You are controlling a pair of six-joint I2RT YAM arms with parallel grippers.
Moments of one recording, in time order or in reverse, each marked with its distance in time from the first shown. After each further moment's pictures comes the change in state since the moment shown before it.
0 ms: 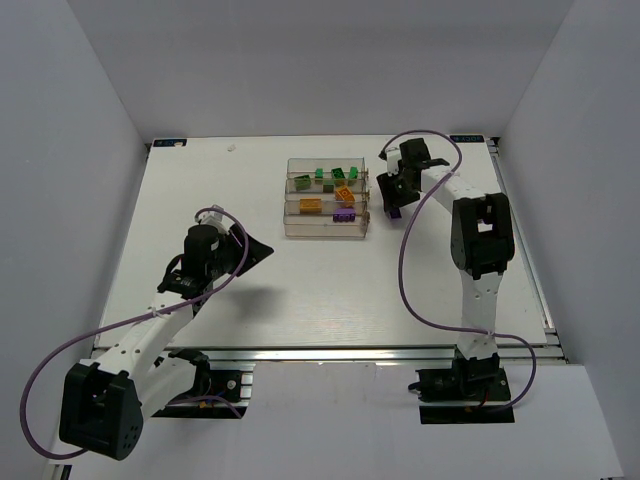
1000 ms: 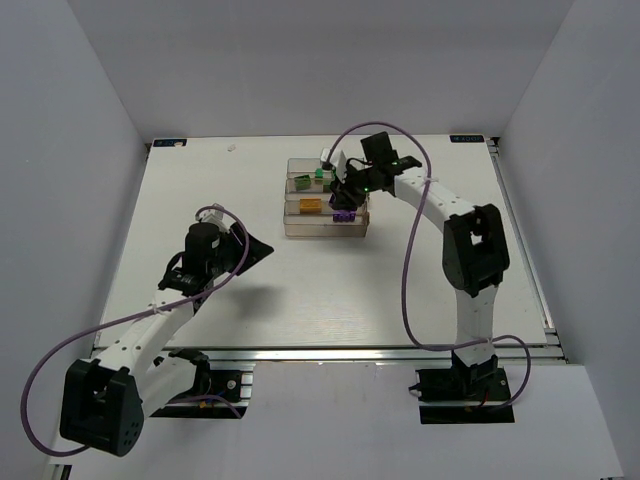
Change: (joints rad) left arm 0.000 0.031 0.018 -0.010 -0.003 0.004; right arm 0.216 -0.176 -0.008 0.062 -0.468 -0.491
